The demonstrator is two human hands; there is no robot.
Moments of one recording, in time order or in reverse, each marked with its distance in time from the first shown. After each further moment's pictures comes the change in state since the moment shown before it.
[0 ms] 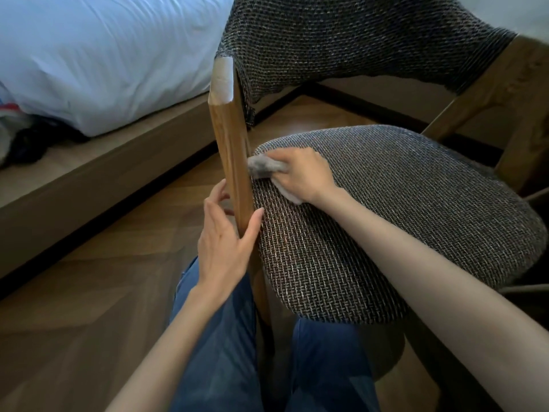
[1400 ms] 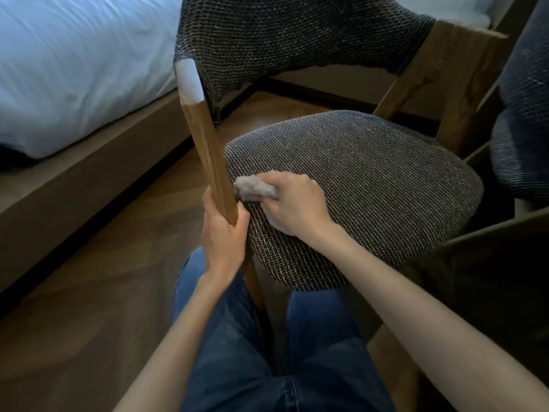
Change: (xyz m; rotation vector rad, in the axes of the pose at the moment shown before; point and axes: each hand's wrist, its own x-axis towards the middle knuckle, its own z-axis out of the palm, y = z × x) left_hand 0.004 -0.018 0.026 -0.283 -0.061 -0.077; right_hand -0.089 -0.059 -0.024 -0.038 0.122 0.214
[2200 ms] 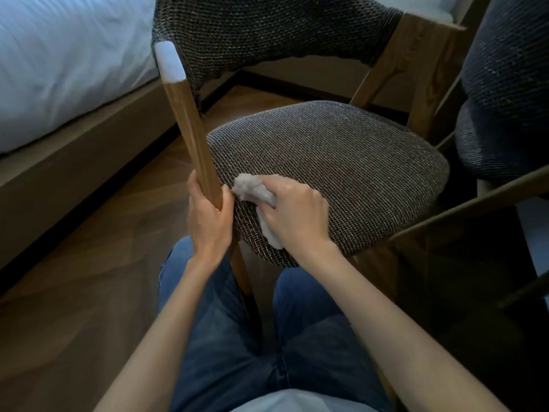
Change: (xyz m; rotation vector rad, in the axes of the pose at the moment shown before) left_hand 0.000 -0.002 0.002 -0.007 0.011 0.037; right_hand -0.053 -0.014 -0.009 -0.166 0.121 0.150
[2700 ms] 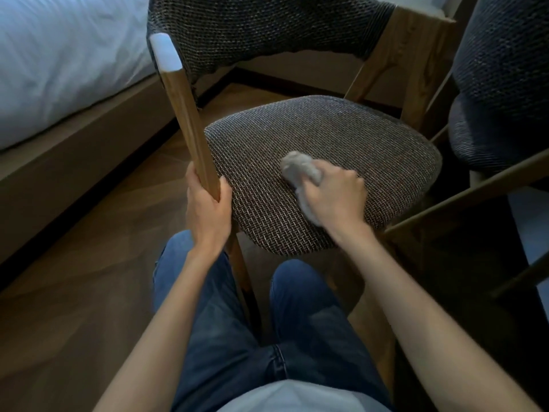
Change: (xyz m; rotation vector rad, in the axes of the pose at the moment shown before) left_hand -0.003 0.004 -0.001 0.004 -0.008 0.022; right_hand 0.003 0.058 -0.012 -0.055 0.074 0.218
